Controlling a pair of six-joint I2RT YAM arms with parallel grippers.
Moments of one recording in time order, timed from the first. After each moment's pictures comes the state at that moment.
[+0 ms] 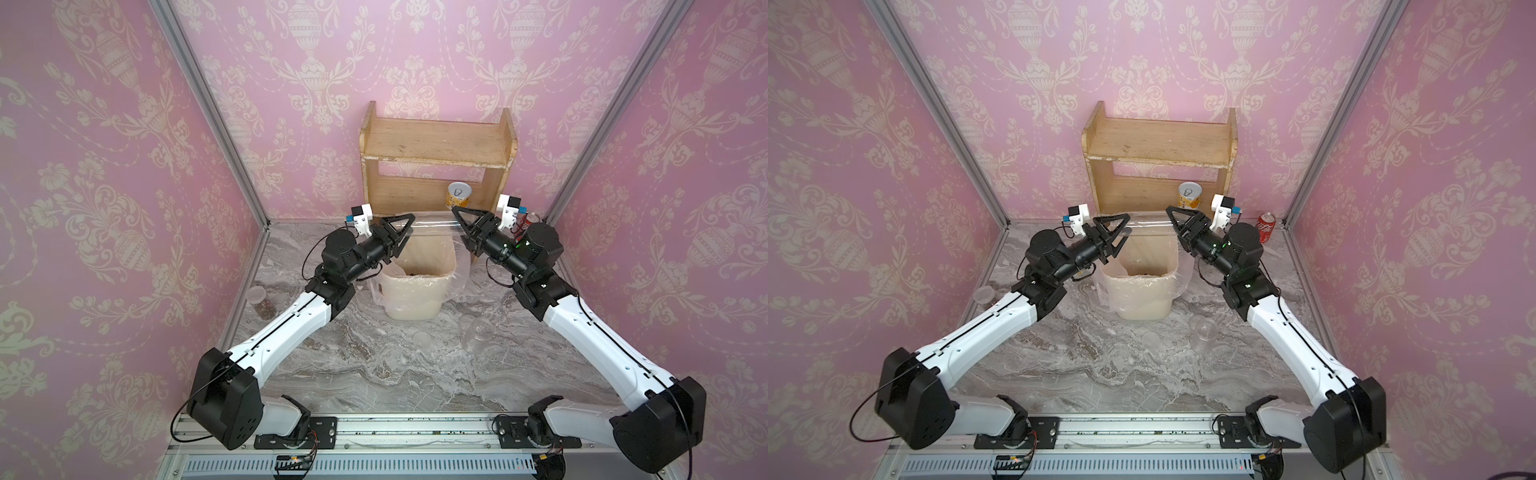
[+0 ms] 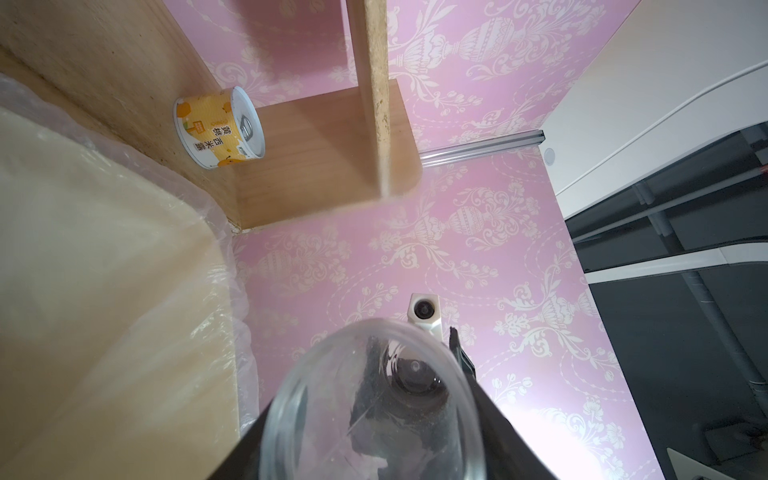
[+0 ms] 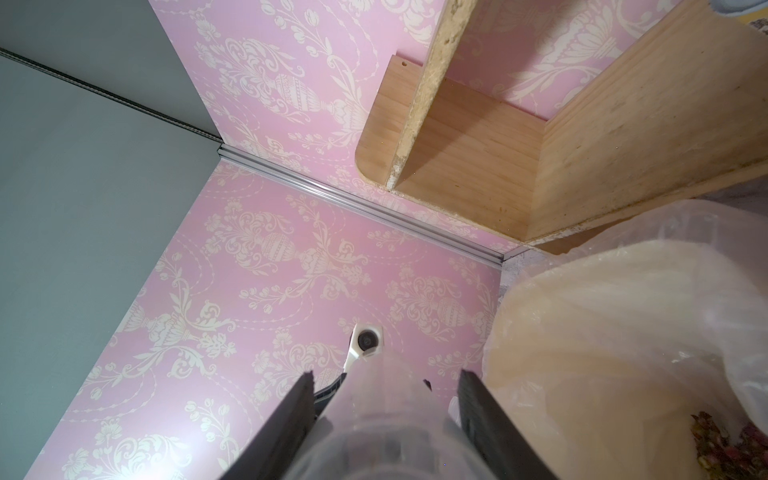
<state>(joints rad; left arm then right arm) -0.52 1.38 1.09 0.45 0.35 -1.45 0.36 1.25 1.10 0.28 -0.35 1.25</state>
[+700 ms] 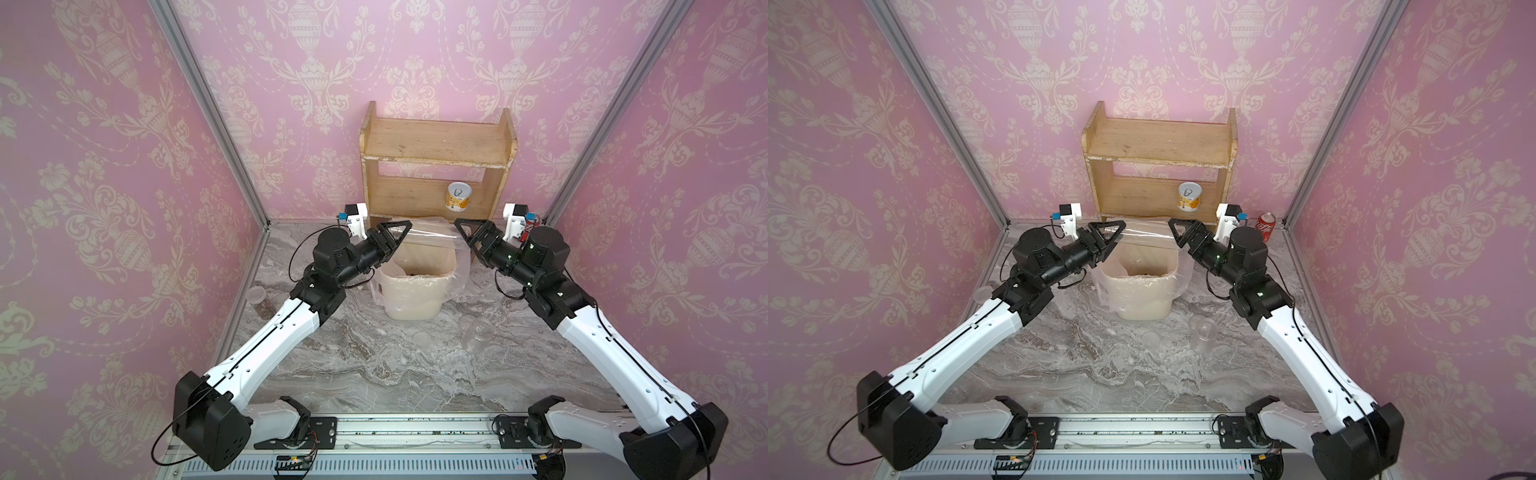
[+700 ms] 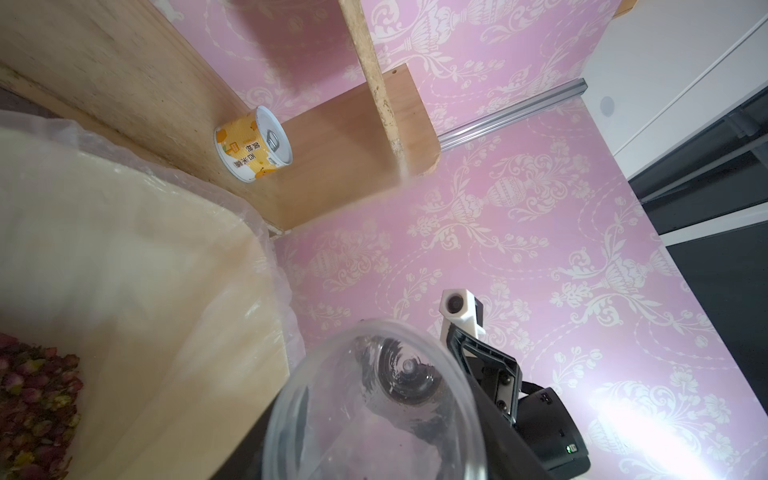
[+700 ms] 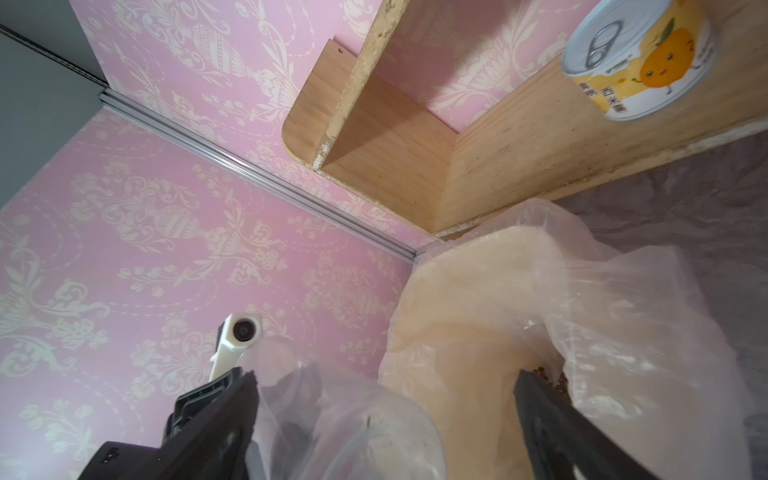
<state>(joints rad) -0.52 1.26 1.15 0.13 0.35 -1.16 0.36 1.13 1.14 -0.12 -0.23 0.92</state>
